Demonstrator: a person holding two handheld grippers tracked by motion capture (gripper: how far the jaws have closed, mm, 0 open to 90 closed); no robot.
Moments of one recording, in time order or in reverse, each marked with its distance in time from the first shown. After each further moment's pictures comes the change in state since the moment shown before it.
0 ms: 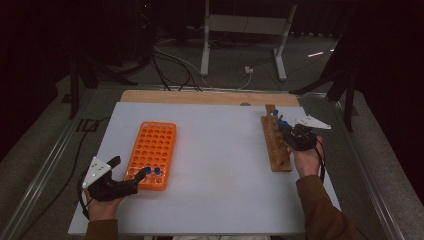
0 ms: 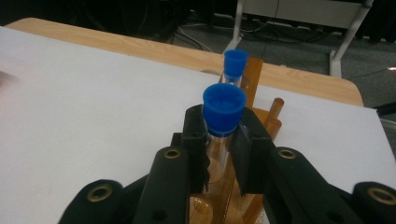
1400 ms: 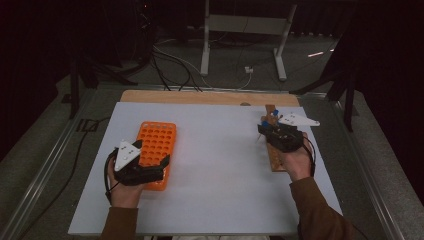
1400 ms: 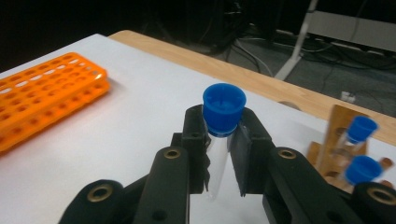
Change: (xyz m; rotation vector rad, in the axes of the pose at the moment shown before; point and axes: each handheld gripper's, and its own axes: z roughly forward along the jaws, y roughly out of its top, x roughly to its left) left arm -0.061 0.056 0.041 0.010 -0.010 0.132; right arm 0.063 0.035 -0.024 -0.023 0.231 -0.097
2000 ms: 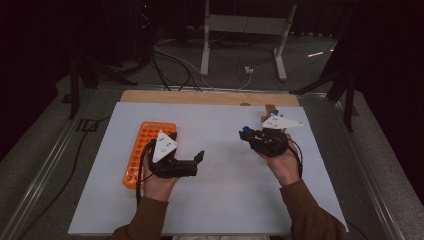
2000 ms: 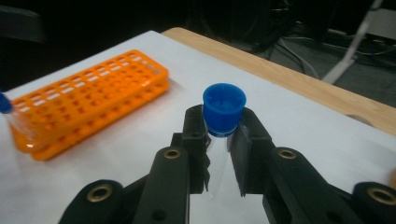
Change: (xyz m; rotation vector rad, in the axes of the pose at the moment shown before) left arm -0.058 0.028 0.039 -0.030 -0.129 0.044; right arm 0.044 0.013 0.008 0.019 0.163 -0.034
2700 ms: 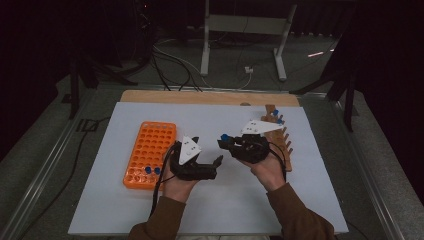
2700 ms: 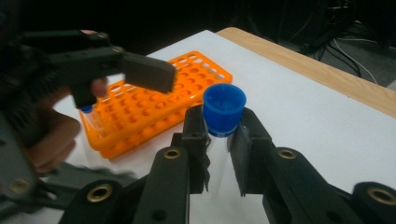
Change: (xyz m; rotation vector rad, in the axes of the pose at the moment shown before) left arm -0.032 -0.006 0.034 0.055 -0.056 0.047; right arm 0.046 0.012 0.018 0.020 0.166 -0.037
